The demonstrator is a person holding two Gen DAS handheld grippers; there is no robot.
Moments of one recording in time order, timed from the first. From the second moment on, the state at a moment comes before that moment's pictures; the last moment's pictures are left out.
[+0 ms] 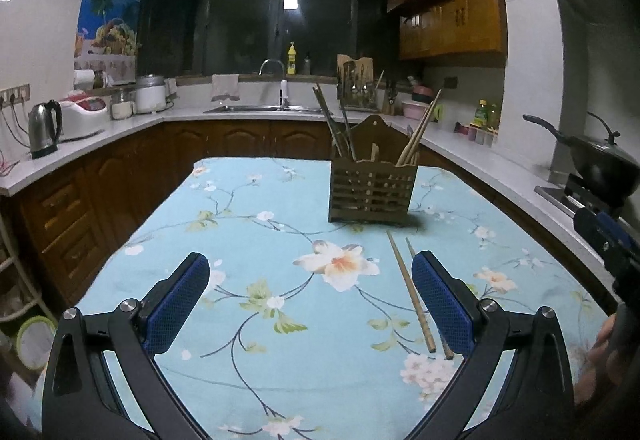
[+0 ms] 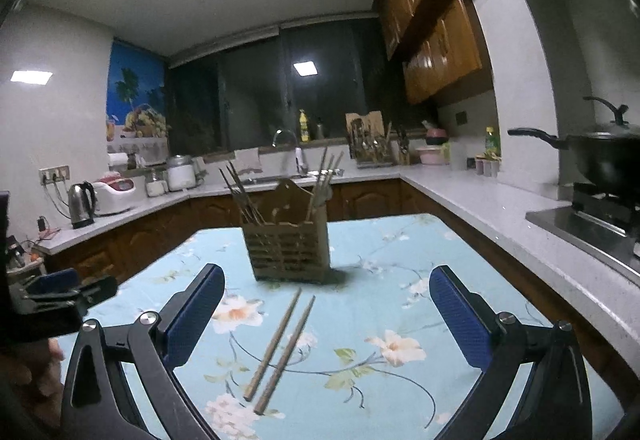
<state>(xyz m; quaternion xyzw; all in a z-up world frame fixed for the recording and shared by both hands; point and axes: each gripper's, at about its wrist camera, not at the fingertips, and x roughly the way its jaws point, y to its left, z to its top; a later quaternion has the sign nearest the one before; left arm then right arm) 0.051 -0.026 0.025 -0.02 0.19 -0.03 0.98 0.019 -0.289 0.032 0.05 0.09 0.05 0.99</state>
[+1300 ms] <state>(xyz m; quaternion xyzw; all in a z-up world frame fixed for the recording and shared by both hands) 0.036 -0.032 0.010 0.02 0.17 0.00 0.99 0.014 -0.267 0.008 0.03 0.08 0.07 0.99</state>
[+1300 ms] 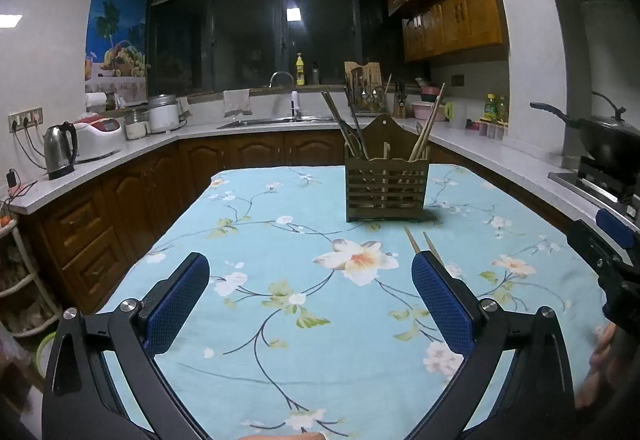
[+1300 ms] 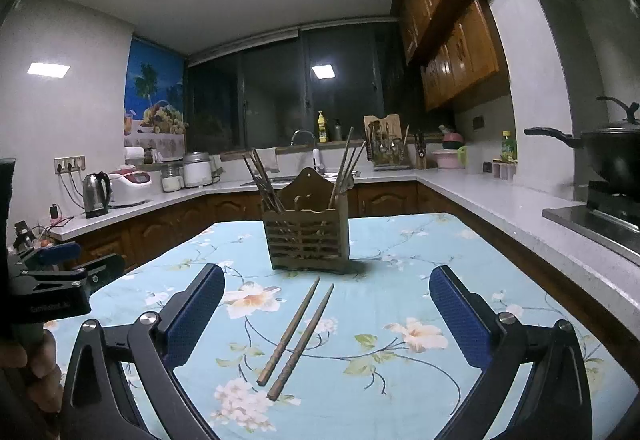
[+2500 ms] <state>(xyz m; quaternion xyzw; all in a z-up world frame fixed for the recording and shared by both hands) 0.032 -0.031 0.011 0.02 0.16 0.00 0.99 0.008 -0.271 0.011 0.04 0.07 0.07 0.99</state>
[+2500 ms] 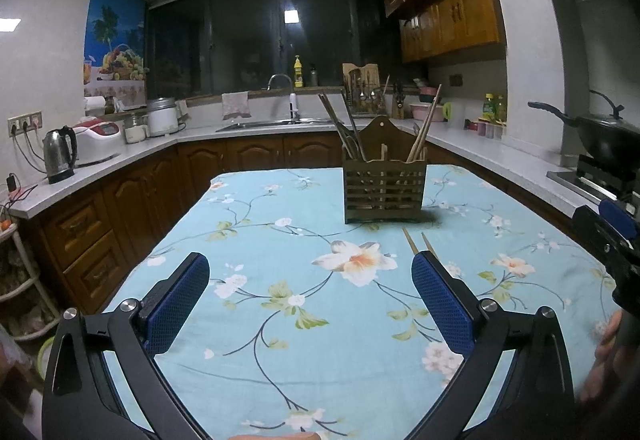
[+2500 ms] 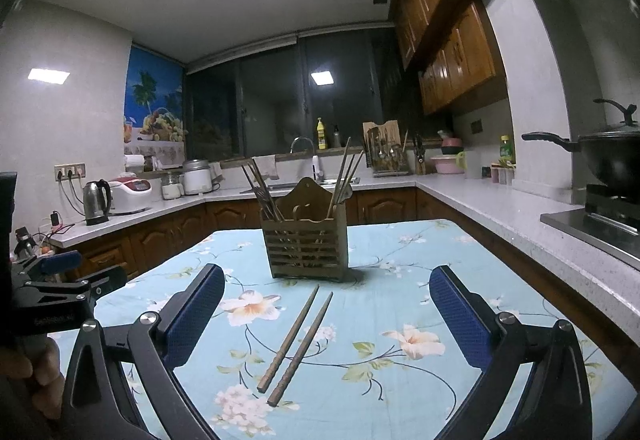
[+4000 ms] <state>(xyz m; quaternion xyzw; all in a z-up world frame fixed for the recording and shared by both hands) 0.029 -0.035 0.014 0.02 0.16 0.00 0.99 0.006 -0.268 0.013 0.04 0.07 0.08 0.99</state>
